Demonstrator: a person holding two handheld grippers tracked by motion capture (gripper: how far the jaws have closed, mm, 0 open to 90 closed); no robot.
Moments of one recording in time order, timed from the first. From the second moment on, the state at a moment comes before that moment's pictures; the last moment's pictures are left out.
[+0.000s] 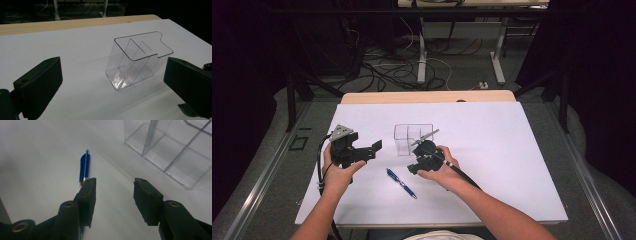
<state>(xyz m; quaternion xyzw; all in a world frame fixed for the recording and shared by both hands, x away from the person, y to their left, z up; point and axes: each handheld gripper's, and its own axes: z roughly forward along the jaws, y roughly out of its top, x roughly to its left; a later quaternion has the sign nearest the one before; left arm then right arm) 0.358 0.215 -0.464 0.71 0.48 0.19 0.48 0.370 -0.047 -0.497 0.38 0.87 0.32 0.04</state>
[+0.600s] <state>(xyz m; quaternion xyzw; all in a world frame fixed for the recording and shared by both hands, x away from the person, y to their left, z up) 0.359 0.218 -0.467 0.71 0.49 0.19 0.47 0.365 -0.019 -0.515 0.36 0.90 0.26 -0.01</state>
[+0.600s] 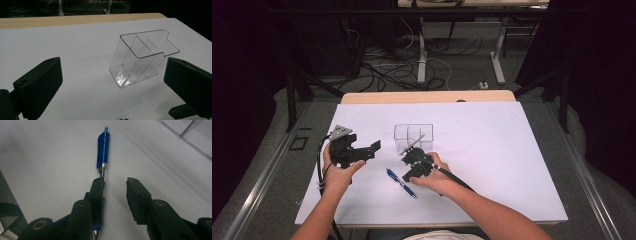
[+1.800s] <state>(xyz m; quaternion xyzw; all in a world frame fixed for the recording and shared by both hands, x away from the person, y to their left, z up) 0.361 0.219 -0.470 0.71 0.50 0.18 0.47 0.367 0.004 -0.536 0.39 0.89 0.21 -0.06</state>
